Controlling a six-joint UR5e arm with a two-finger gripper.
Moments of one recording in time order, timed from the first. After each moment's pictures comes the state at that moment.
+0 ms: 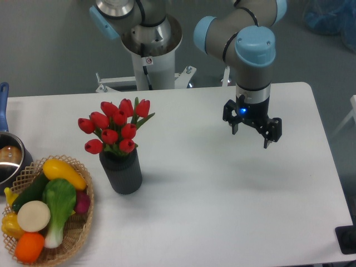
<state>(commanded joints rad) 2.69 -1.79 -1.79 -0.88 1.55 1.33</state>
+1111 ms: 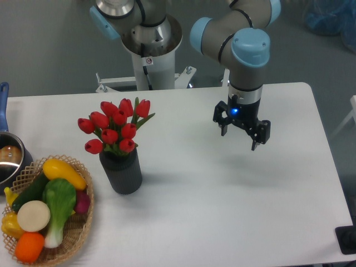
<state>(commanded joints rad) 2.69 -1.76 -1.89 -0.85 1.44 1.33</state>
